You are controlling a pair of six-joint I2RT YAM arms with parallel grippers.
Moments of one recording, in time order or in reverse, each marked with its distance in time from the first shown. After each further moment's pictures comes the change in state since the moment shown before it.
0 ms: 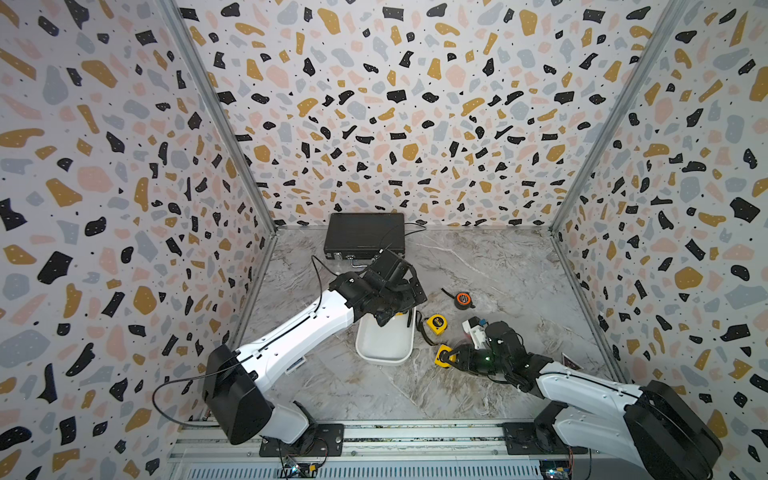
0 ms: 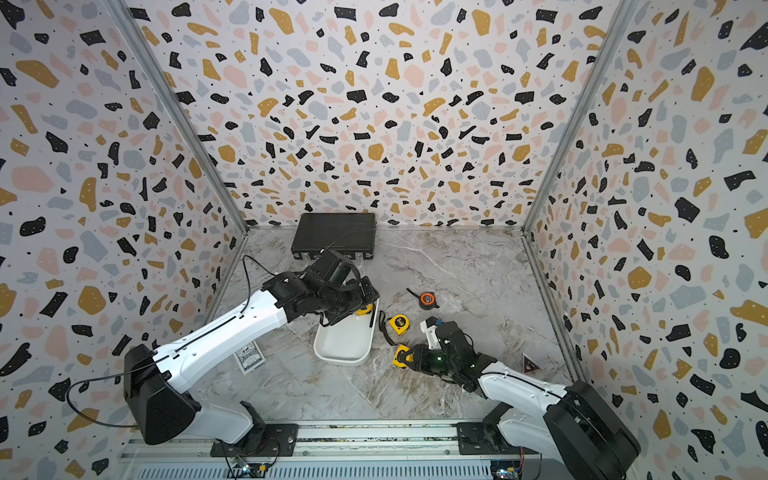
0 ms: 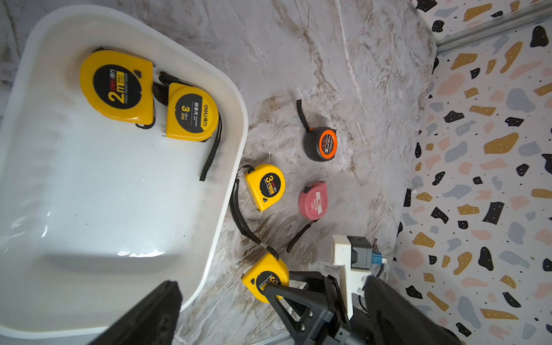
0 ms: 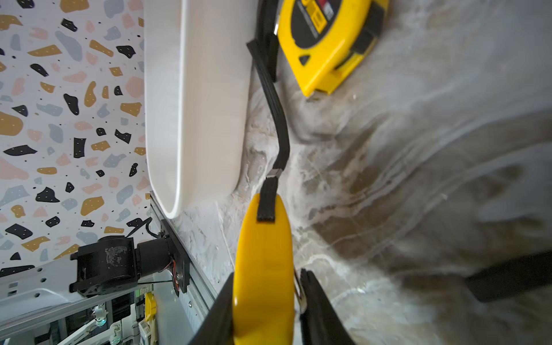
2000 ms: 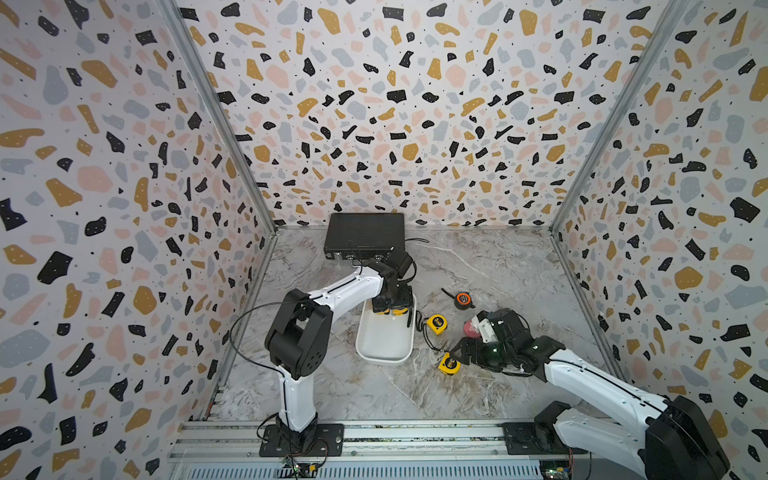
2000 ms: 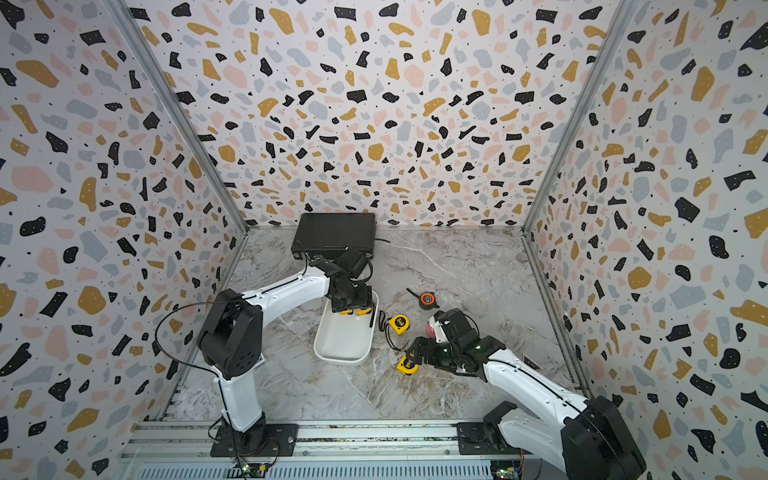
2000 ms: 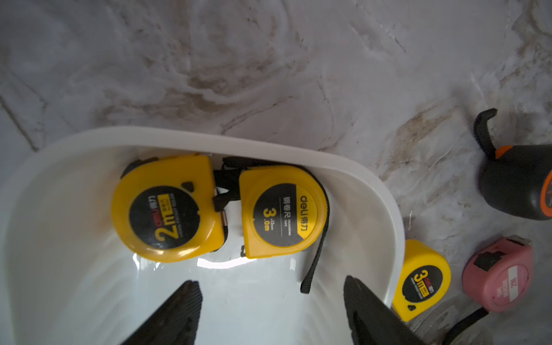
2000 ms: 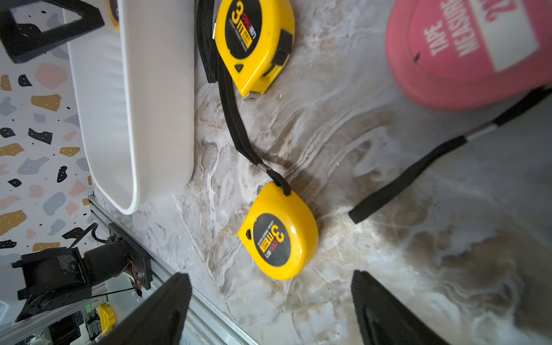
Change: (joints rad) left arm 0.145 0.457 0.112 0.025 -0.024 0.425; right arm -0.079 -0.074 0.228 -0.556 0.081 -0.187
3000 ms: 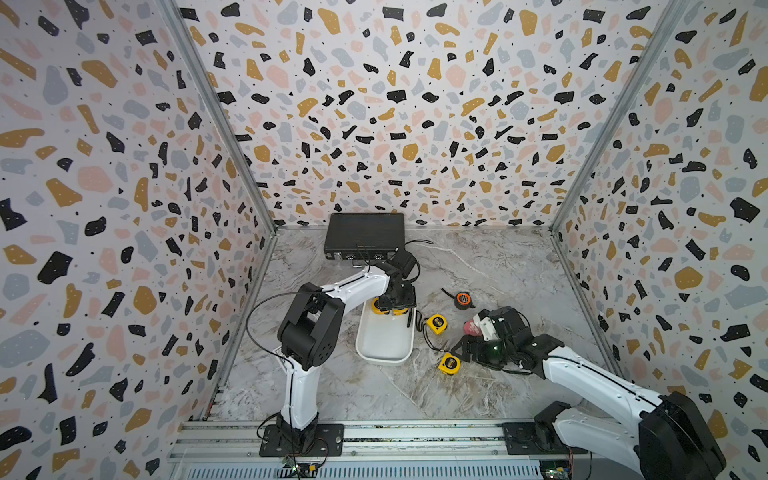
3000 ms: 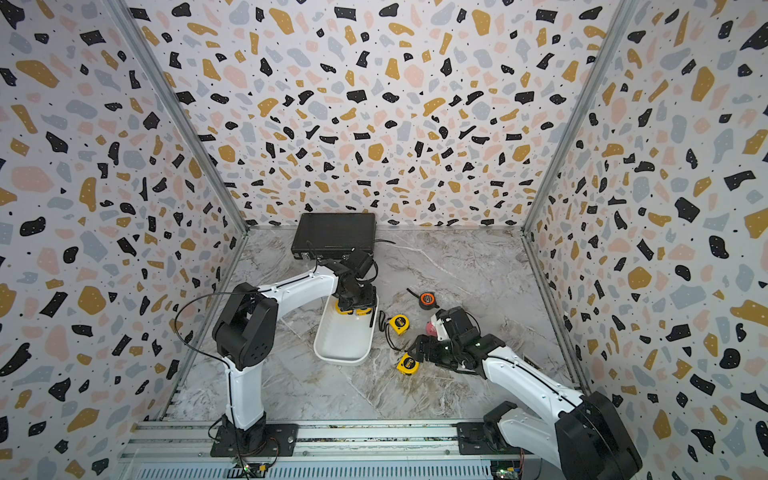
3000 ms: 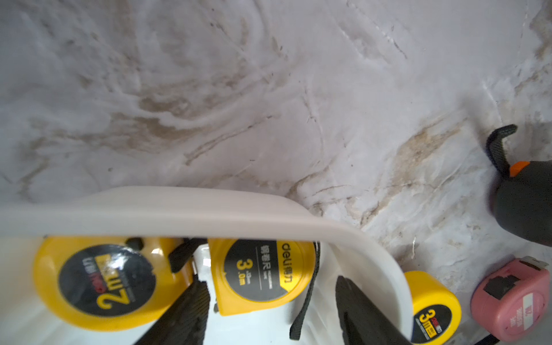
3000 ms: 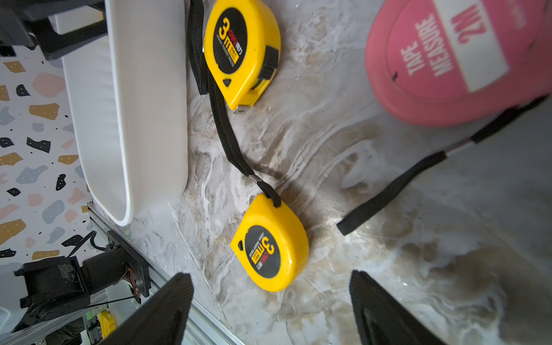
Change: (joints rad) left arm 0.000 0.097 0.047 0.041 0.001 0.018; right arm -0.035 0.030 0.000 0.021 -0.011 -0.015
